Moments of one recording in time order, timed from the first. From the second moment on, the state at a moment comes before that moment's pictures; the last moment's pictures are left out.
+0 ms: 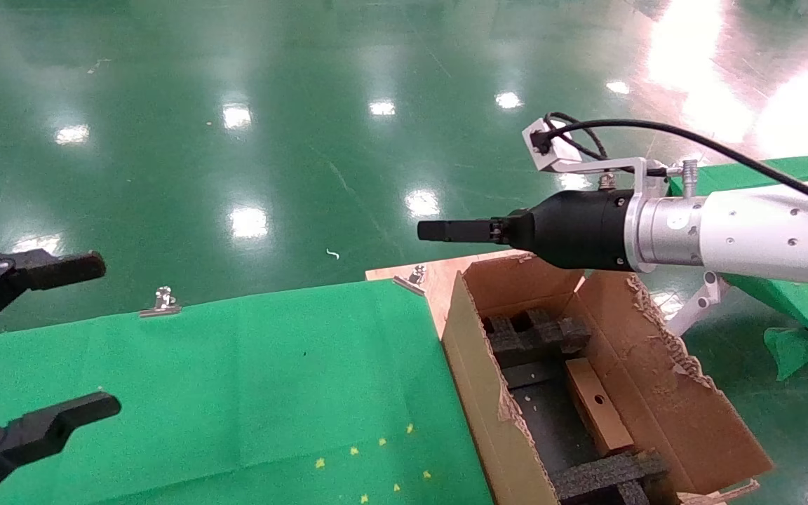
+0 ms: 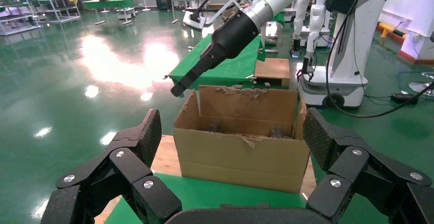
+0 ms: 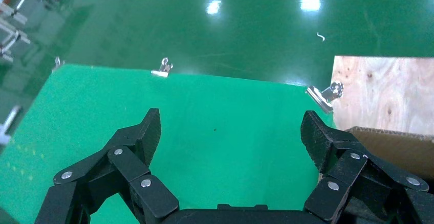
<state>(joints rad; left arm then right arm) -1.07 0.57 0.35 -1.23 0.65 1.44 -0.14 1.58 -0.49 -1.10 1.36 -1.41 -0.77 1.44</state>
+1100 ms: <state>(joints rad) -1.07 0.57 0.35 -1.23 0.65 1.44 -0.14 1.26 -0.57 -0.57 1.31 -0.97 -1.23 0.64</state>
